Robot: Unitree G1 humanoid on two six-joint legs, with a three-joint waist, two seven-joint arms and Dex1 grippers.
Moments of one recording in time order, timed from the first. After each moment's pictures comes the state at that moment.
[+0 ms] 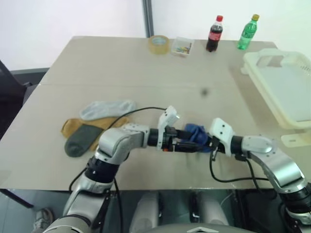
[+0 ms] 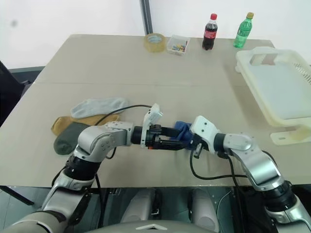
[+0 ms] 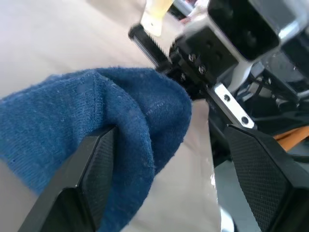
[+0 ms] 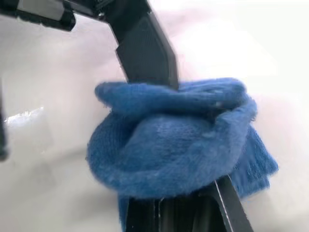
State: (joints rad) left arm -0.57 0.36 -0.25 -0.13 -0.65 1.02 -0.91; right arm -0.19 -0.65 0.19 -0.49 0.23 0.63 0.81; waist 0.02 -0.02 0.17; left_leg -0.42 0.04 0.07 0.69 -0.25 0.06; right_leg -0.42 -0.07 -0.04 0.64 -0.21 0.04
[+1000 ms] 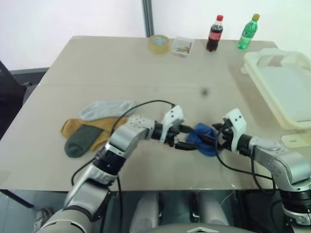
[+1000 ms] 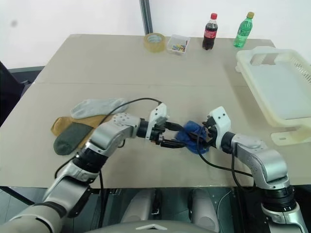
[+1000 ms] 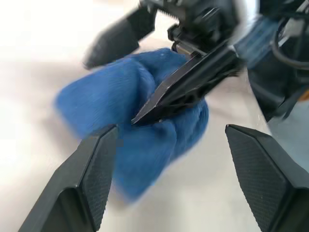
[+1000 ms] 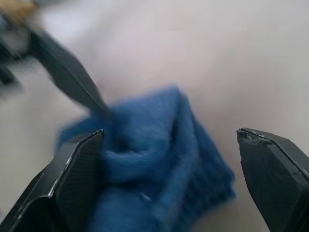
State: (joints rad) left arm -0.62 0.47 -0.39 -0.02 -0.37 0.62 -1.11; right arm -0.21 -0.53 0.03 -0.41 0.47 0.94 0.53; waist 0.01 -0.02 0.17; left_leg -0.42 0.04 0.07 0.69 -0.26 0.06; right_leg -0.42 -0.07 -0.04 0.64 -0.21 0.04
